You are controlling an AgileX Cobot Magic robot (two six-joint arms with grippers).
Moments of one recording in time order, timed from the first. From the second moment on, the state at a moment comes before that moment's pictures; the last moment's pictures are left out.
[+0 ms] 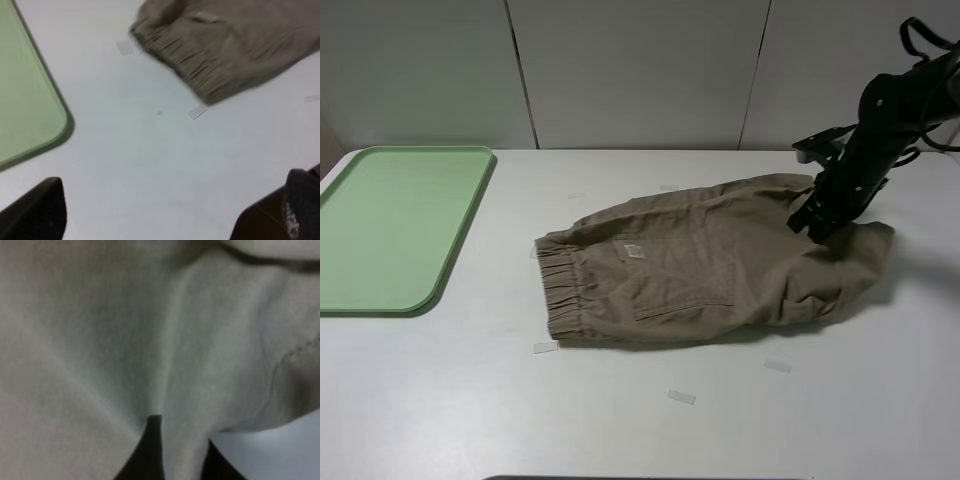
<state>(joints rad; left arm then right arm) -0.49 -0.01 -0.49 0.03 1.05 -0.03 0.05 2.08 -1.29 -0.08 0.65 -0.35</state>
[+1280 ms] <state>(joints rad) -0.49 -0.01 -0.49 0.03 1.05 -0.03 0.57 1.86 -1.29 -0.25 0.63 0.19</state>
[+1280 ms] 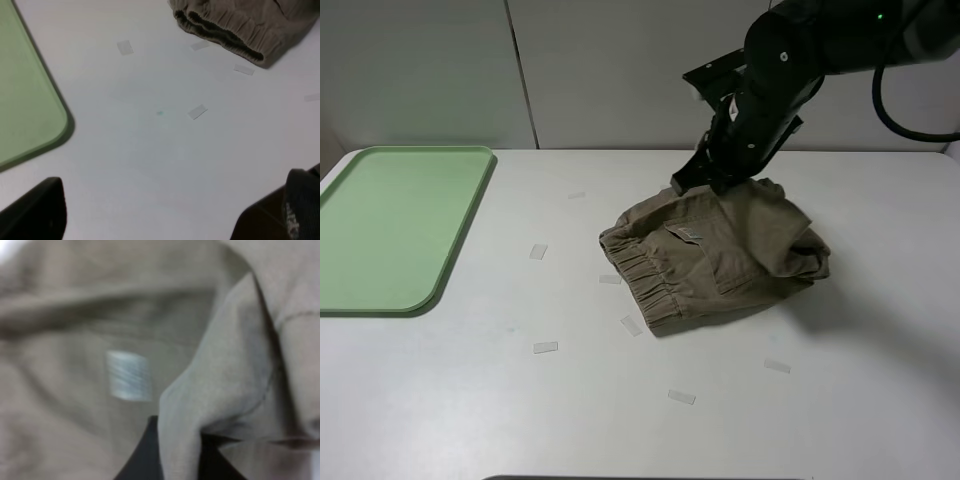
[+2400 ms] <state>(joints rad) -0.49 -0.01 -0.49 0.03 1.05 -0.03 0.65 1.86 -1.29 -0.17 0.65 0.10</state>
